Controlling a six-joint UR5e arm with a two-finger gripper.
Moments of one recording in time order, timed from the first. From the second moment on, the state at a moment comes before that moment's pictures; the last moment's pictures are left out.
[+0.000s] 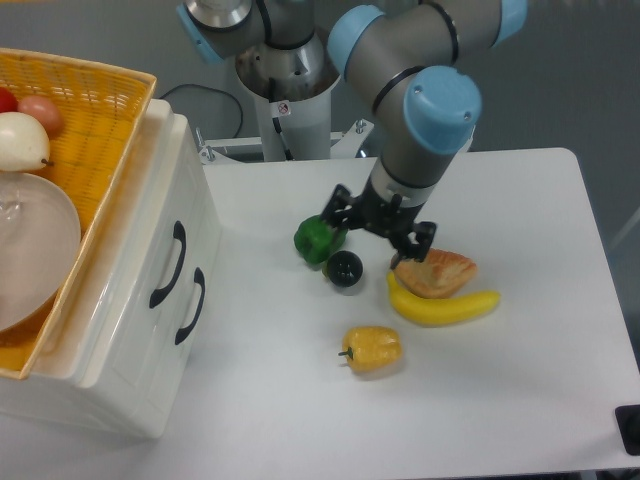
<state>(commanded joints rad) 2.56 -1.83 -1.52 -1.43 1.19 0.70</state>
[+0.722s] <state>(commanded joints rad) 2.45 -1.87 -1.49 -1.44 1.15 0.39</state>
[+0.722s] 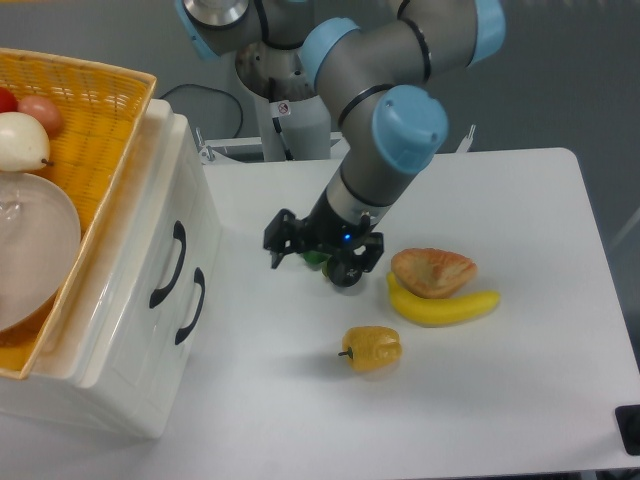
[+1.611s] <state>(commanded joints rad) 2.34 -1.86 -1.50 -1.45 1.15 0.42</state>
